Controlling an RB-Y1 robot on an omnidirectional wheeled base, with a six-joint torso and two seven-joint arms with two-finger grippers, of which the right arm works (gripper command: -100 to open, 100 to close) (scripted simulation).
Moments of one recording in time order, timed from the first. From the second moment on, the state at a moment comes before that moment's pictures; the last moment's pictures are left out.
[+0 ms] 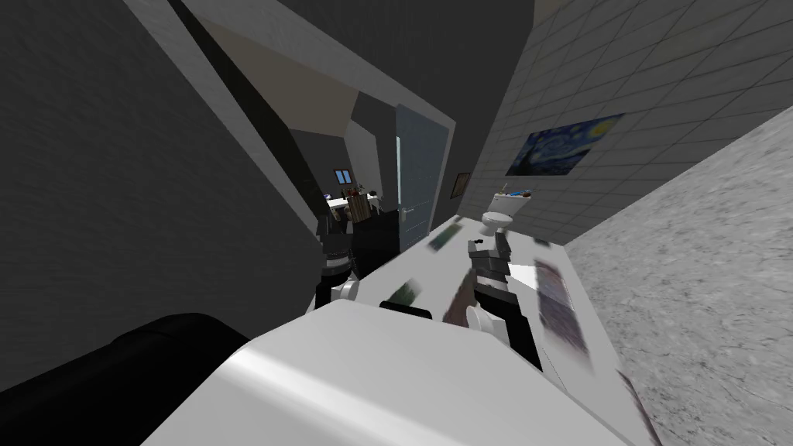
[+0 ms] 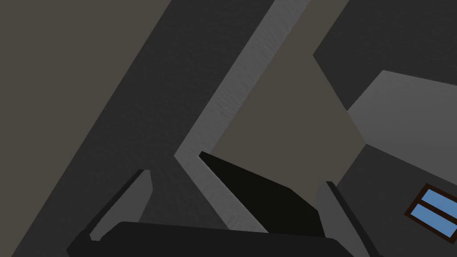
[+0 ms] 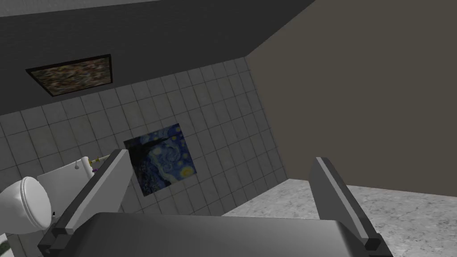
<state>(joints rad) 0.52 -0.01 -0.01 -2.21 -0.07 -0.41 -0.09</state>
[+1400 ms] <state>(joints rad) 0.51 -0.09 0.19 -2.05 0.13 -0.39 -0.19</state>
